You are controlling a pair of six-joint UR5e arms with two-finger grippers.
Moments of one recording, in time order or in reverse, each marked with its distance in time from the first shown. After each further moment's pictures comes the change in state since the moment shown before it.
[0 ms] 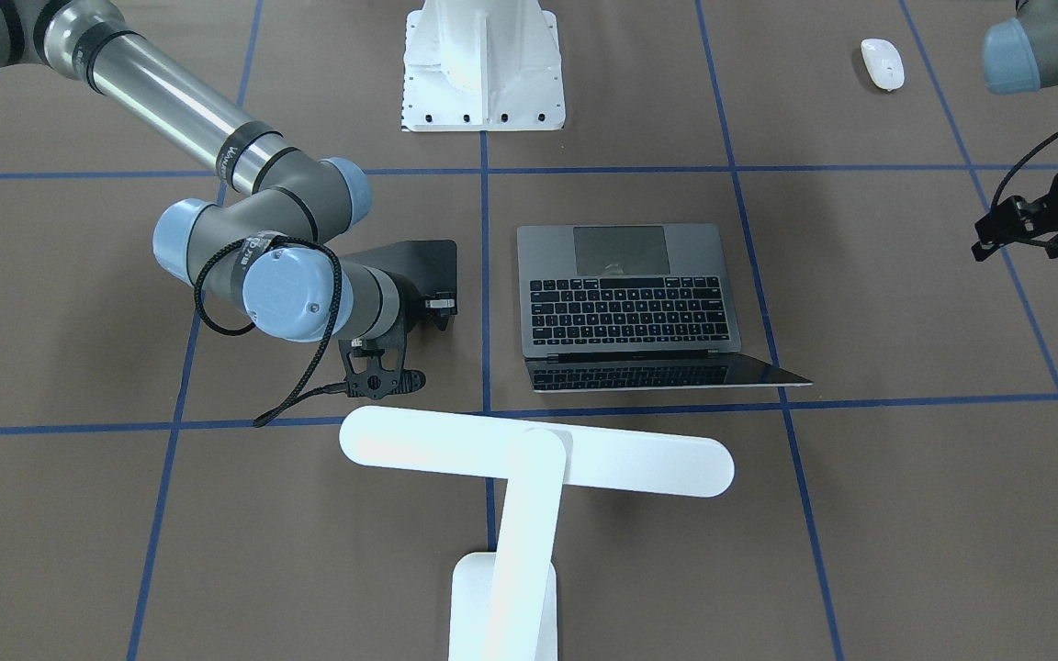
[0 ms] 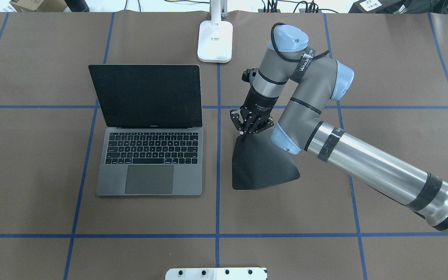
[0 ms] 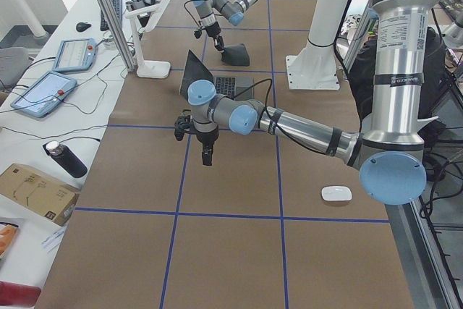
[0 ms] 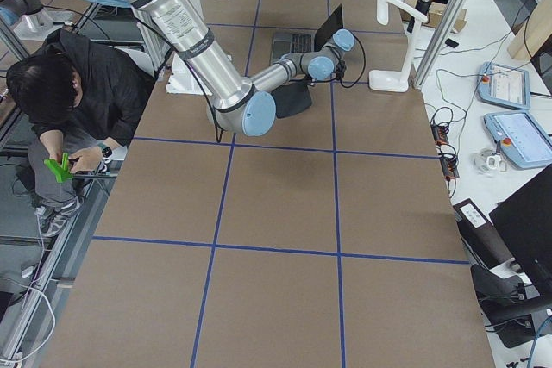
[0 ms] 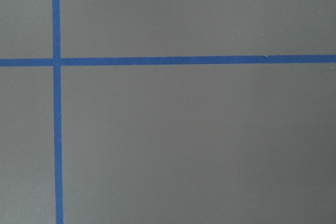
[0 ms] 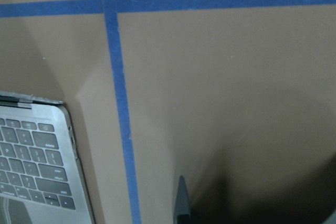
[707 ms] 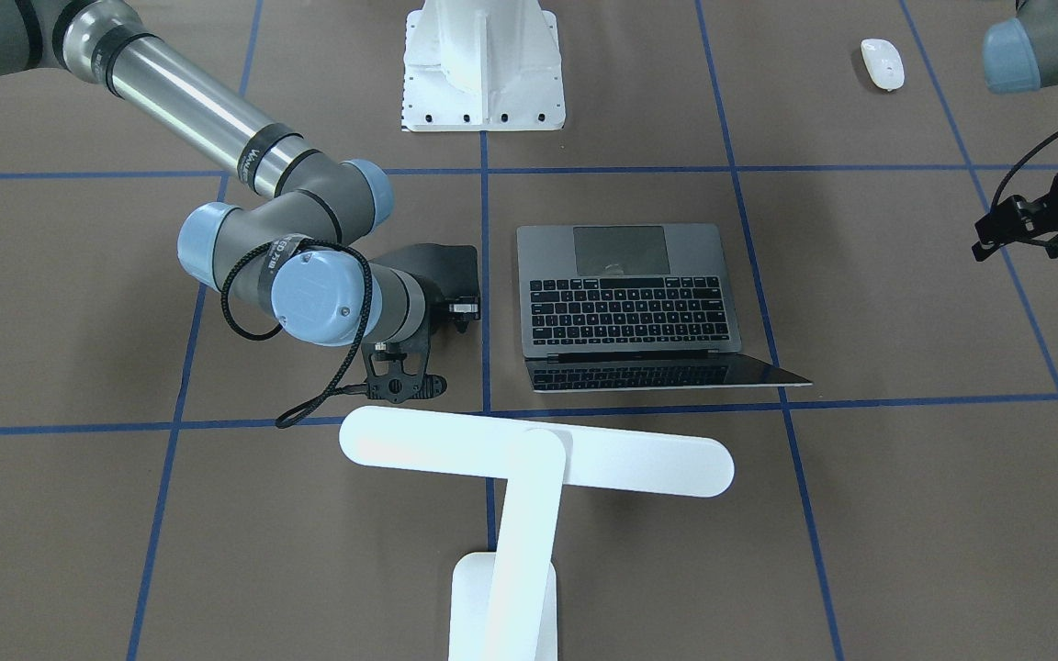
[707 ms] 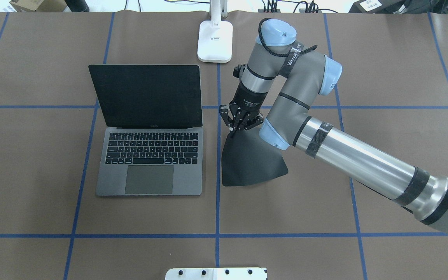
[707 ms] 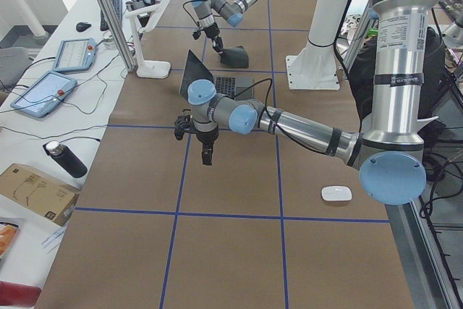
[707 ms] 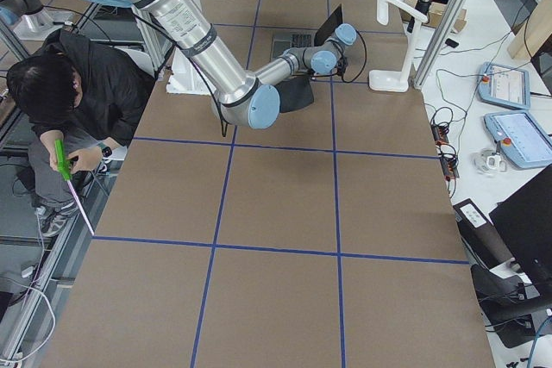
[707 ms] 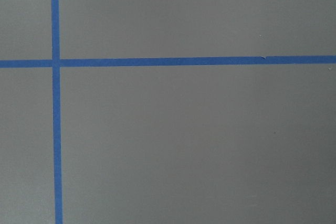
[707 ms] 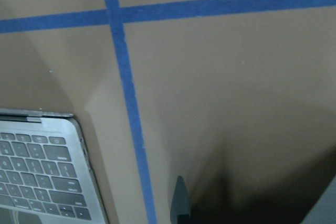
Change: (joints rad) left arm -0.001 0.000 -0.001 0.001 0.000 0.000; right arm -0.006 0.065 -0.051 0.001 0.001 0.064
